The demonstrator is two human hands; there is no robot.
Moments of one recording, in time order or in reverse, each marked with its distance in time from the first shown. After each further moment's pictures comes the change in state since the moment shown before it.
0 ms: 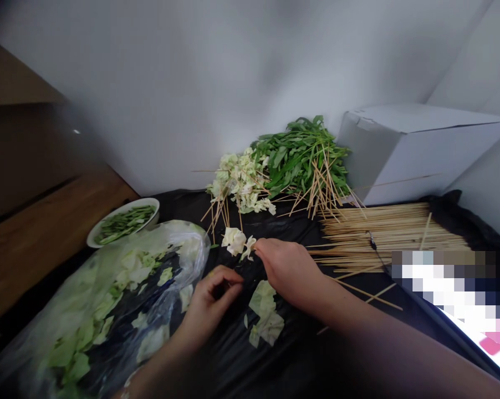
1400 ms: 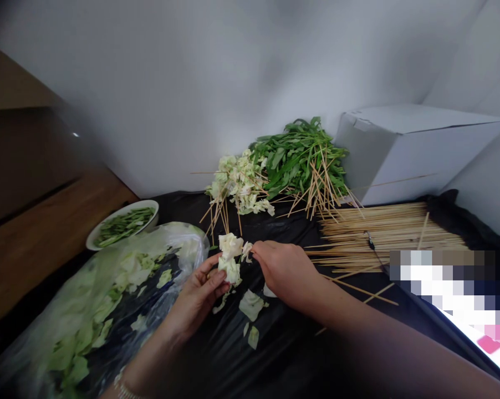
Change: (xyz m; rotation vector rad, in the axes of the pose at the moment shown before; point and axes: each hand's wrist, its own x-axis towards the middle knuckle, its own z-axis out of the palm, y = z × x) left_hand 0.012 0.003 -0.012 -0.787 0.085 -0.520; right_hand 0.000 0.000 0.002 -0.051 0.021 -0.029
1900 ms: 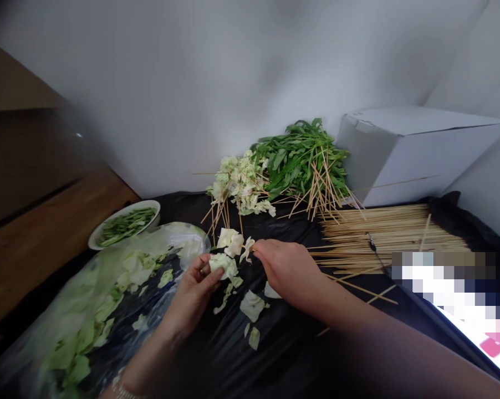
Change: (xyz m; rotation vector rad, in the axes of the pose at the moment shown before) left_hand 0.003 0.001 -0.004 0.069 0.097 0.166; right_hand 0.000 -0.001 -0.006 0.029 0.017 -0.010
